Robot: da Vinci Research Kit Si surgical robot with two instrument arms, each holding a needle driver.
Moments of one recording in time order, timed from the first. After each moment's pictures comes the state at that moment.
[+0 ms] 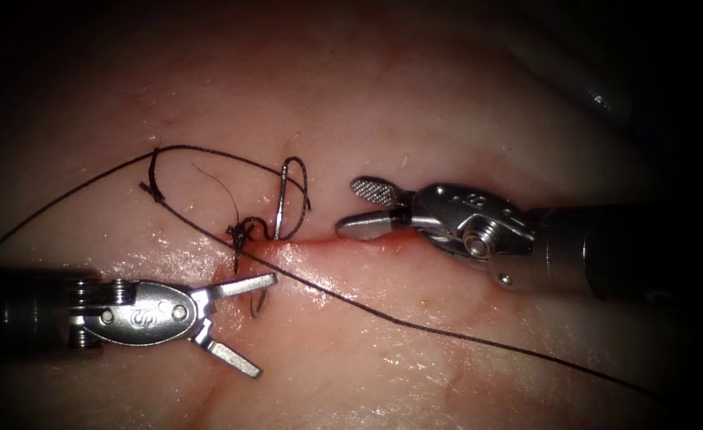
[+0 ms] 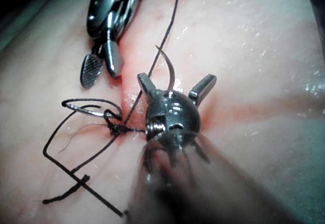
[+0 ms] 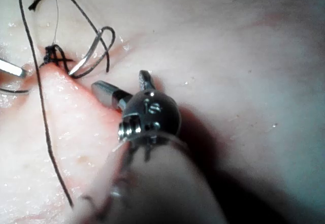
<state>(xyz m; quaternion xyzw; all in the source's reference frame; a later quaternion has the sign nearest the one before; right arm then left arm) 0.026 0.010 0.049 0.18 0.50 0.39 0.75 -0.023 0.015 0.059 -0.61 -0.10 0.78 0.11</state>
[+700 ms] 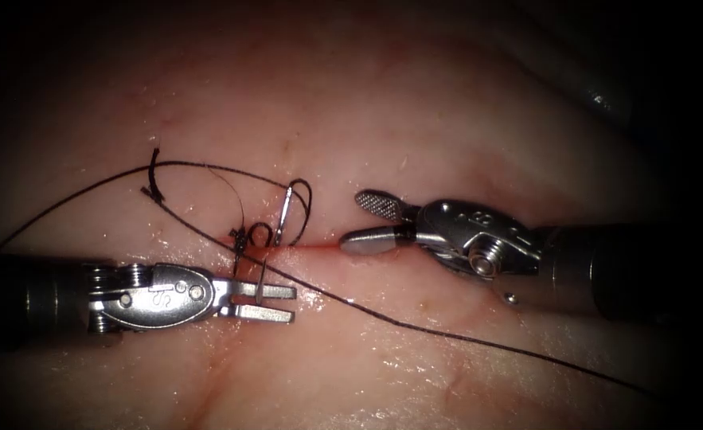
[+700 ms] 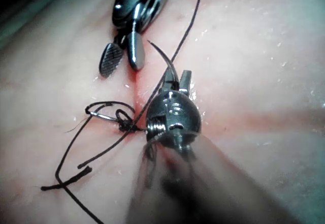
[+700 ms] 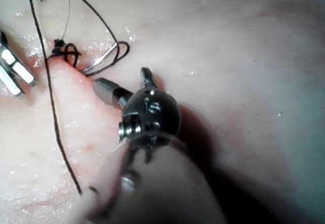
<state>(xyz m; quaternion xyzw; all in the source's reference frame) 0.026 0.009 0.049 0.18 0.50 0.40 0.75 -0.022 0.015 0.060 -0.61 -0.13 0.76 0.18</state>
